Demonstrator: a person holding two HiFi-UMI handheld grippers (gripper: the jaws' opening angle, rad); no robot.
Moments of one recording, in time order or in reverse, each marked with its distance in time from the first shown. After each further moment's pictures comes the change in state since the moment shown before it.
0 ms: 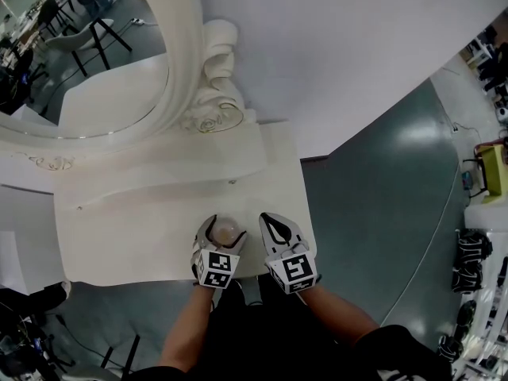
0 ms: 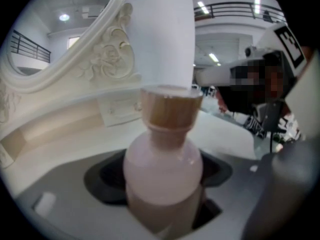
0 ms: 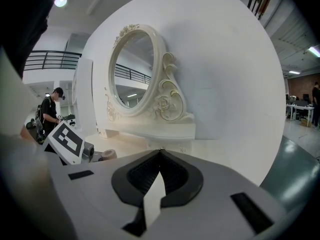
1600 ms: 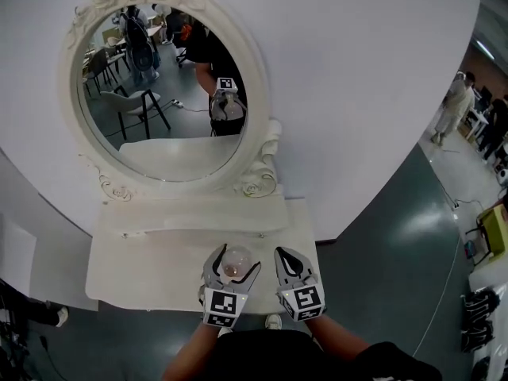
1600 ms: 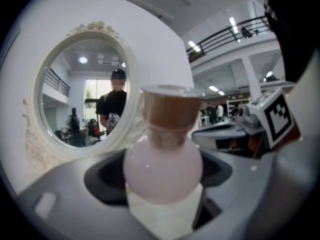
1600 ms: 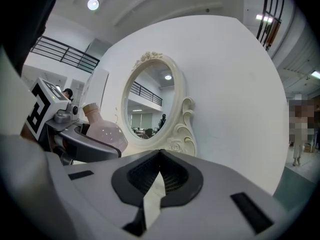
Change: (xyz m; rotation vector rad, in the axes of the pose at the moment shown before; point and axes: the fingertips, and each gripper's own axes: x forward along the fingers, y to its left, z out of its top) left arm -0.181 0.034 0.149 0.061 -0.461 0.163; right arm -0.034 0.057 0.118 -0.169 -0.250 -0.017
